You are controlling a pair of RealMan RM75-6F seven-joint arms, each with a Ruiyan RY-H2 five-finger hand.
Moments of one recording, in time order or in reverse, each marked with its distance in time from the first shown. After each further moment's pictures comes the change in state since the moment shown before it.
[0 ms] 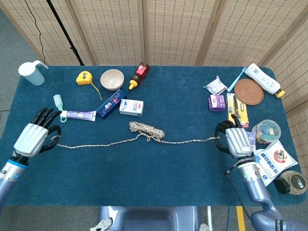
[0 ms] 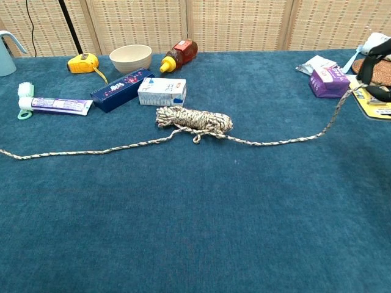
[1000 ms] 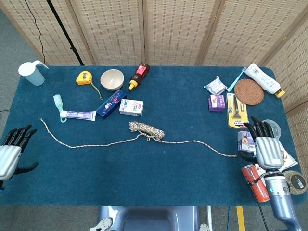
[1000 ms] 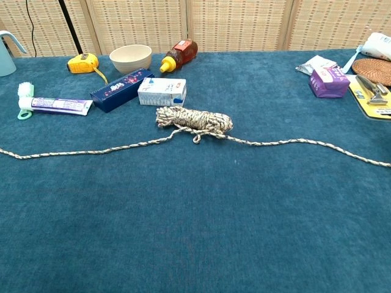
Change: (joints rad) left arm 0.204 0.230 0.068 -0.366 -0.155 0.052 0.133; right arm -0.151 0.168 -0.052 -0.103 0.025 0.156 -0.012
